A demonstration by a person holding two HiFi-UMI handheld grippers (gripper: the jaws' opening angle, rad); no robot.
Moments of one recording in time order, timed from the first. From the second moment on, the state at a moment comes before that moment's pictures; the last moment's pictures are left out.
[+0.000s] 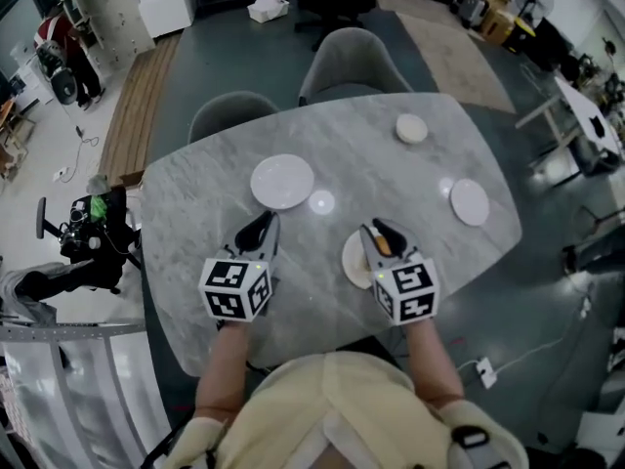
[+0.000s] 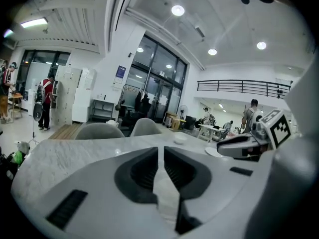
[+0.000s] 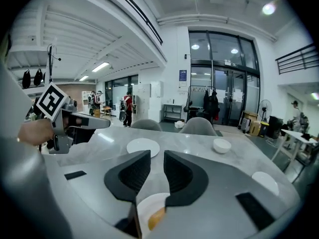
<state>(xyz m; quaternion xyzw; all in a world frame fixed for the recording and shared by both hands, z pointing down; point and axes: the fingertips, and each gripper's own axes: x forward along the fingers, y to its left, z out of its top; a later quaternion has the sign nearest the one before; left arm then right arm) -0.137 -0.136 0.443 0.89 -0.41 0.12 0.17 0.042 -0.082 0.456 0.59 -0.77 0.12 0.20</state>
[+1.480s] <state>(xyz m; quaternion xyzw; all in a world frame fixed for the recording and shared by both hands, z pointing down) 0.272 -0.094 0.466 0.93 -0.24 0.20 0.17 0.501 -0.032 0.548 0.76 -0.57 0.27 0.18</state>
